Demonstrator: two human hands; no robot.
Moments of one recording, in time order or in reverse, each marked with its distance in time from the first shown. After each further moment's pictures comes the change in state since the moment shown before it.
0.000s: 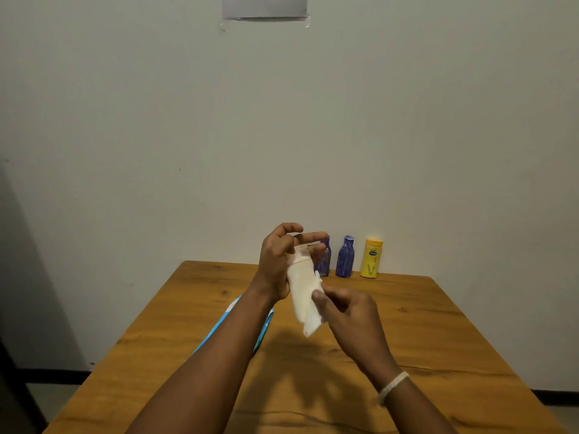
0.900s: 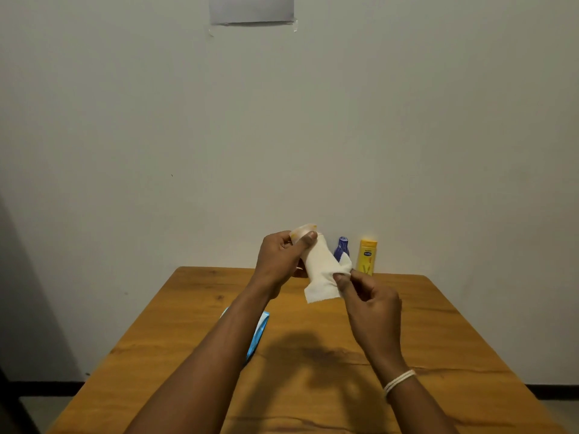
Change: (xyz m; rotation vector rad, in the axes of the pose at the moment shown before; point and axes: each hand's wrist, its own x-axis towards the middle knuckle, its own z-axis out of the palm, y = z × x) left_hand 0.004 0.005 0.016 0.590 0.205 0.016; right_hand 0.010 0.012 -0.019 0.097 0.374 -0.046
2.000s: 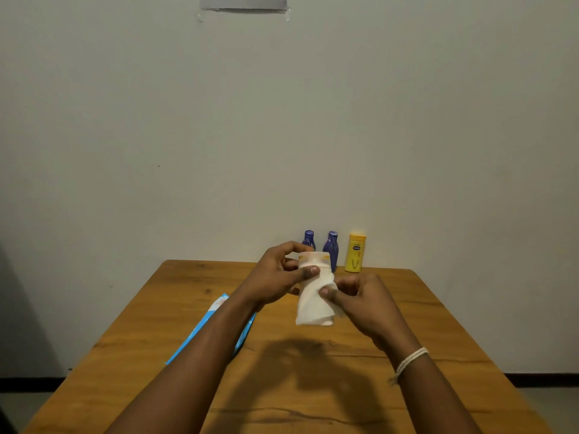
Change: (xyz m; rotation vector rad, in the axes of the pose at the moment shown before) left_hand -0.019 -0.020 -0.005 0.129 -0.358 -0.027; right_hand 0.019 -0.009 -0.024 -0.169 -0.418 0.181
